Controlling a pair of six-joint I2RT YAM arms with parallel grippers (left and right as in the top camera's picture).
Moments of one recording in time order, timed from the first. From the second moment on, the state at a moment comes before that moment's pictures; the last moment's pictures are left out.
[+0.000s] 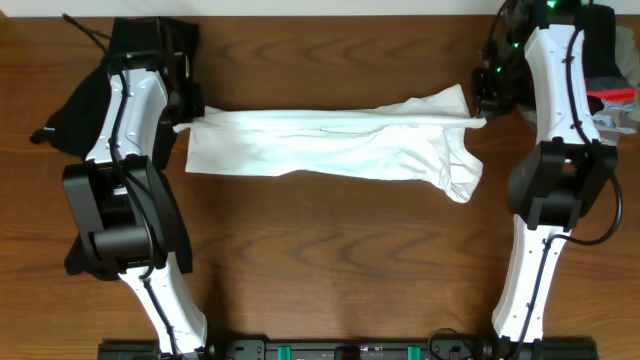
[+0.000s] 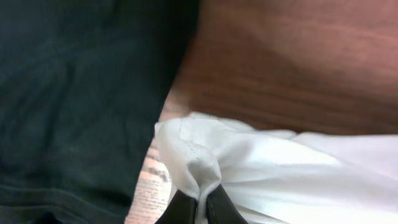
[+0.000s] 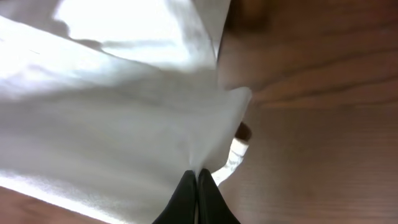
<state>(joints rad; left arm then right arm) 0.12 2.11 1.71 -0.92 -0.03 -0.02 -0.06 2.42 2.38 -1.65 -0.12 0.04</state>
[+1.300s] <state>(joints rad) 0.14 2.11 1.56 -0.91 -0.04 -0.02 -0.05 2.42 2.09 -1.69 -0.12 -0.03</state>
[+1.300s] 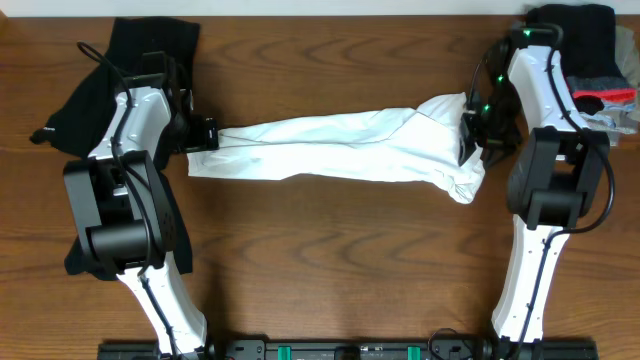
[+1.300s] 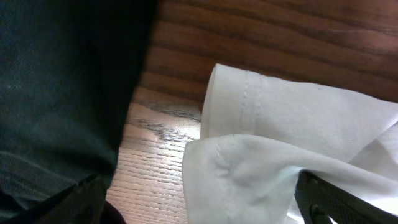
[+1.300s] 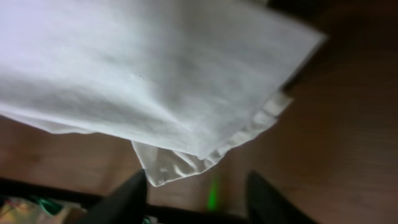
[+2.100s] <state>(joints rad) 0.16 1.97 1.62 -0.90 0.10 0.01 -0.04 2.33 2.36 -1.69 -0.12 -0.04</state>
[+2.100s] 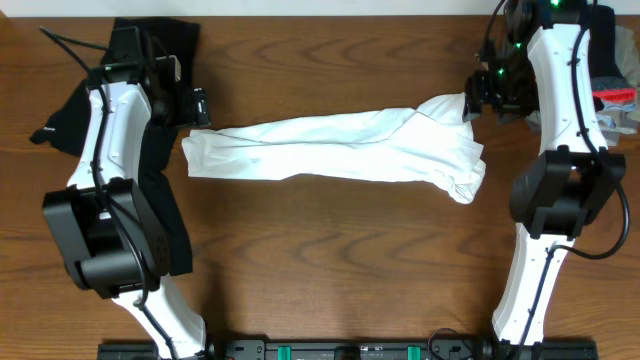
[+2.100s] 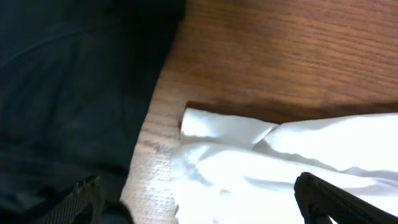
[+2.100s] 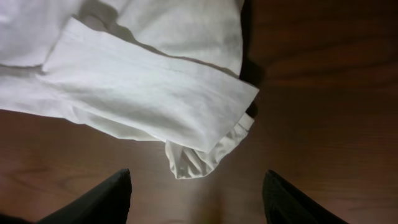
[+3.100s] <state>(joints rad) 0.22 2.18 1.61 -1.01 0.33 0.33 -0.04 2.33 2.36 -1.65 -0.14 -0.04</state>
